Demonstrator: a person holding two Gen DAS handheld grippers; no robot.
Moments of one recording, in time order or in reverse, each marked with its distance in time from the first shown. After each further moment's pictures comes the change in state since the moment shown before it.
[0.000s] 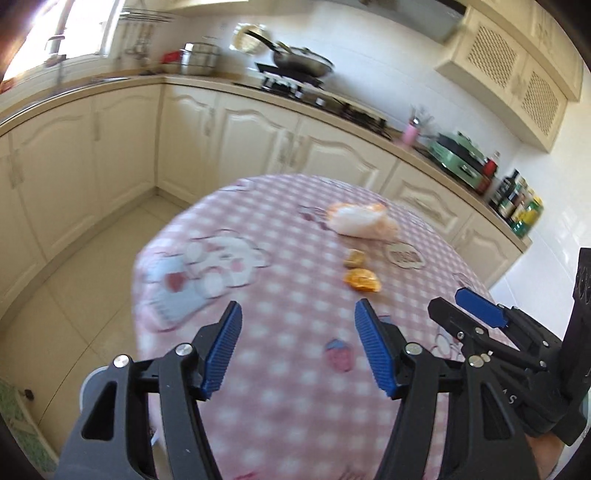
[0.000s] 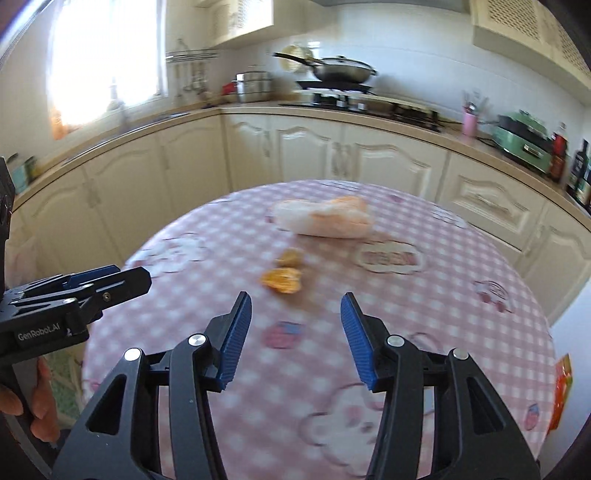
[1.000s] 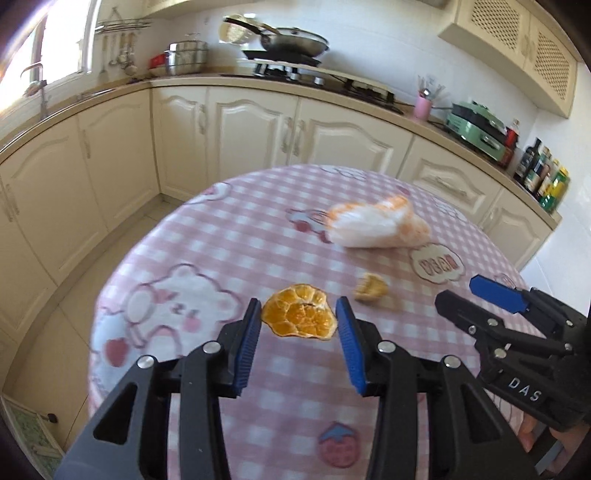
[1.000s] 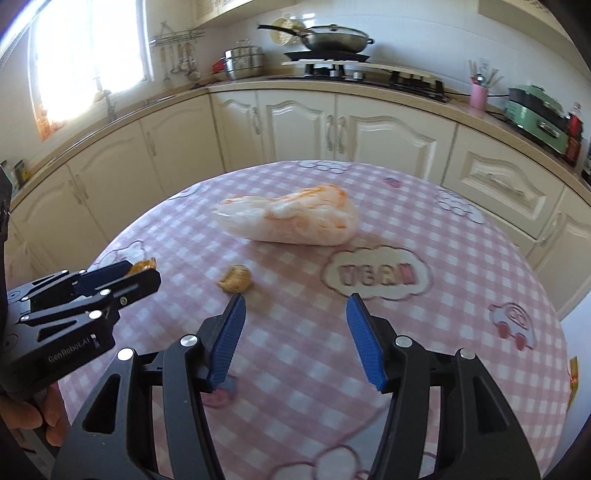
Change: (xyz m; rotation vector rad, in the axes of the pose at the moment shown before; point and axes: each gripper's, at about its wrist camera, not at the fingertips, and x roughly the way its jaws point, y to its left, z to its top) left arm 0.073 -0.010 0.032 0.068 0.038 0.116; right arm 0.071 -0.028 0.035 0.003 0.112 0.052
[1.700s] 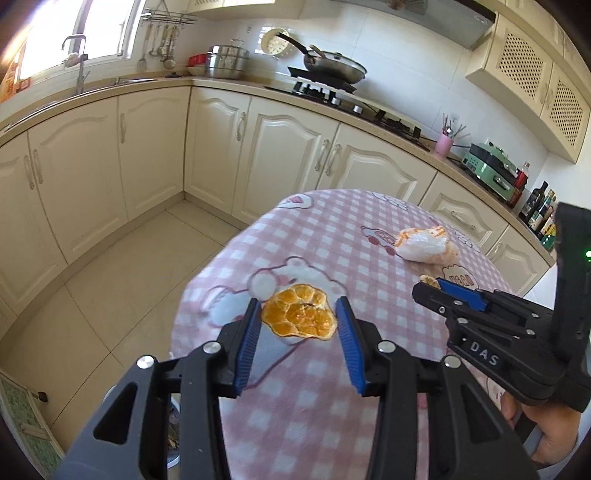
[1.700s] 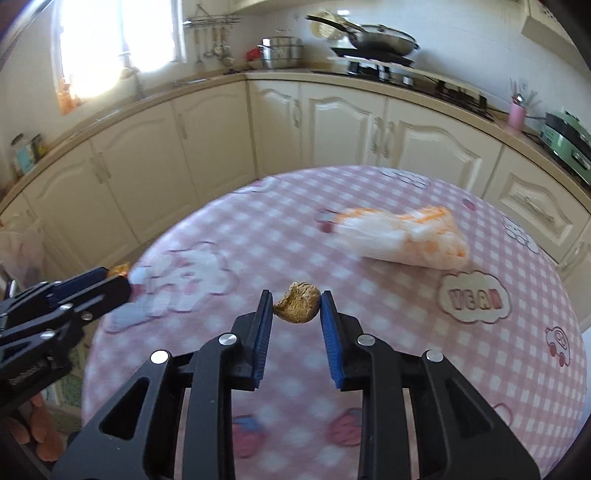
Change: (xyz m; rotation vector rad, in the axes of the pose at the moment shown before) left arm -0.059 0.093 -0.024 -0.117 -0.071 0.001; right arm 0.014 0.090 0.011 -0.090 0.011 0.060
